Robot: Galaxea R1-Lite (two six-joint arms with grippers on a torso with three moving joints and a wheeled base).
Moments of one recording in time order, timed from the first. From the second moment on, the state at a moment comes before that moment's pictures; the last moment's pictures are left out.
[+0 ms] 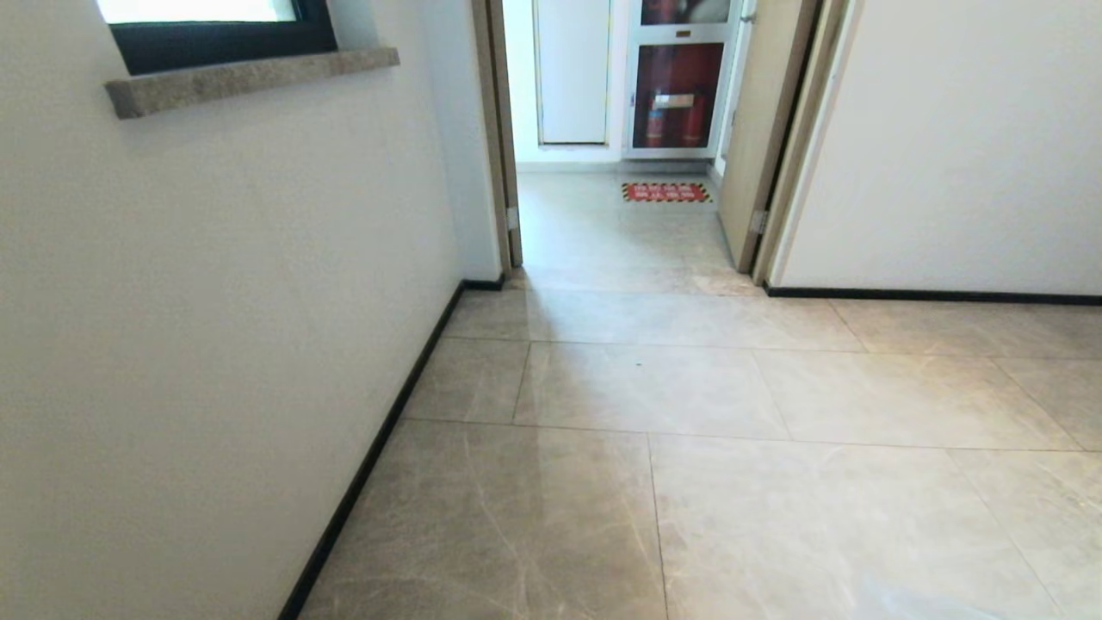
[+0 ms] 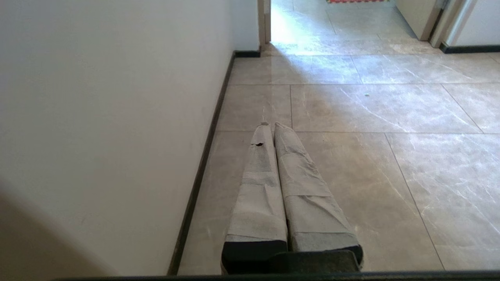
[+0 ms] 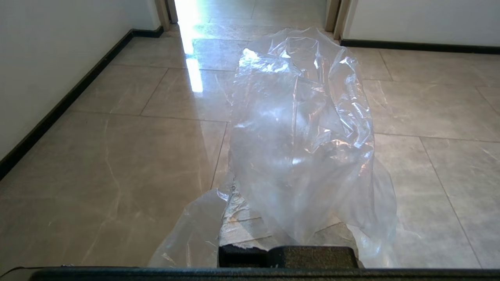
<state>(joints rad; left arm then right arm) 0.00 0.00 0.00 0.00 0.00 0.02 -0.01 0.00 -0.02 0.05 0.00 -0.04</state>
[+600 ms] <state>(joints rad) 0.00 0.00 0.00 0.00 0.00 0.02 -0.01 0.00 -0.02 0.05 0.00 -0.04</state>
